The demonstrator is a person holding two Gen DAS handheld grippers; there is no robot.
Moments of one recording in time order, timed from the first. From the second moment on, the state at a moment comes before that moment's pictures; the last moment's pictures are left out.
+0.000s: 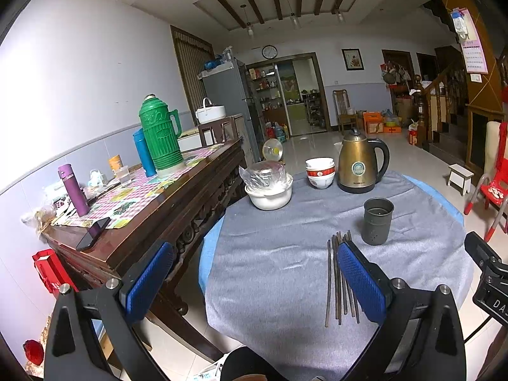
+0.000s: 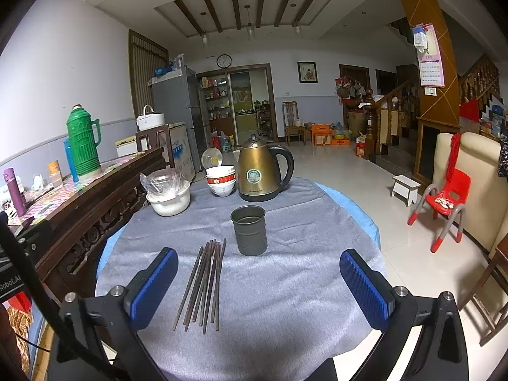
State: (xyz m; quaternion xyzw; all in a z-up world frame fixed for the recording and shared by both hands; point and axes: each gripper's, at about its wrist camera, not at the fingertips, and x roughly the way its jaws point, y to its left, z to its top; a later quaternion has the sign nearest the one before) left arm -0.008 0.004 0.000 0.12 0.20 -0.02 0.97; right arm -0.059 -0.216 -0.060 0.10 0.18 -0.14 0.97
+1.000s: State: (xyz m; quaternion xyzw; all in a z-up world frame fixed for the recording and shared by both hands) left arm -0.004 0.007 -0.003 0.12 0.20 -0.02 0.97; right arm -0.060 -0.215 -0.060 0.10 0.18 -0.14 0.97
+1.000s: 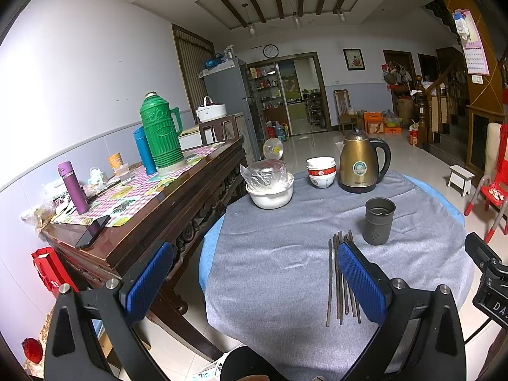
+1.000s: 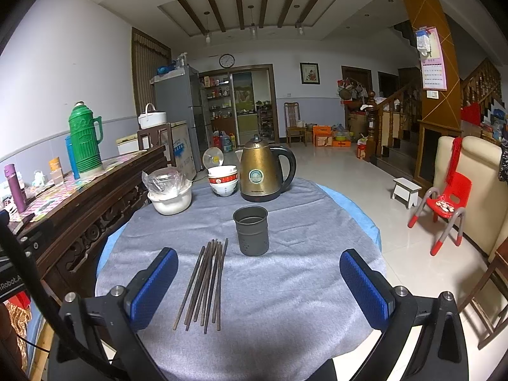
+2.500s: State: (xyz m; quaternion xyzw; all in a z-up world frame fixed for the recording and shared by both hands) left arm -0.002 0.011 -0.001 0.11 0.20 -0.02 0.97; right arm -0.056 -0.207 -0.058 0.09 0.19 -0.13 0.97
